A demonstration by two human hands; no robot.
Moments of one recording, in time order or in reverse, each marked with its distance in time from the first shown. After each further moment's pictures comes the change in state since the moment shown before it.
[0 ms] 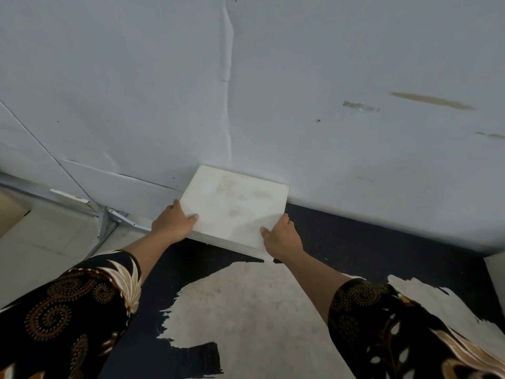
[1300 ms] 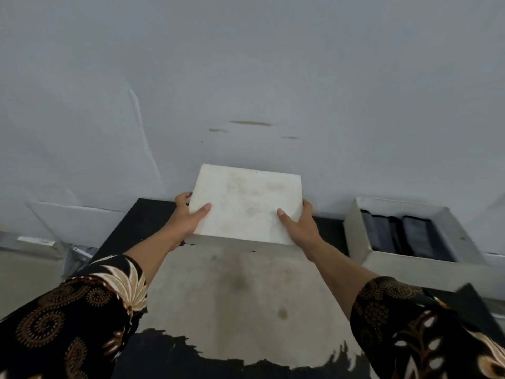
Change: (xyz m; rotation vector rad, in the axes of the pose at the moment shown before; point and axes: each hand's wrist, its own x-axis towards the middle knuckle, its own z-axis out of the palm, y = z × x) left_hand -0.278 0.227 0.048 -0.749 0.002 0.297; right_hand -0.174 0.224 -0.241 0.686 0.249 -0.183
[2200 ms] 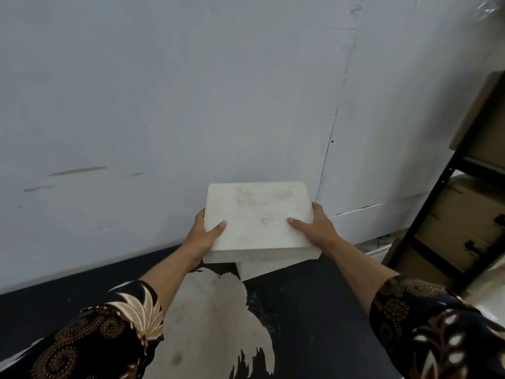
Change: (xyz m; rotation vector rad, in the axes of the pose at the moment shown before) left_hand -0.061 0.111 0.326 -0.069 -0.563 0.203; right_hand -0.075 0.053 -0.343 -0.121 0.437 0.098
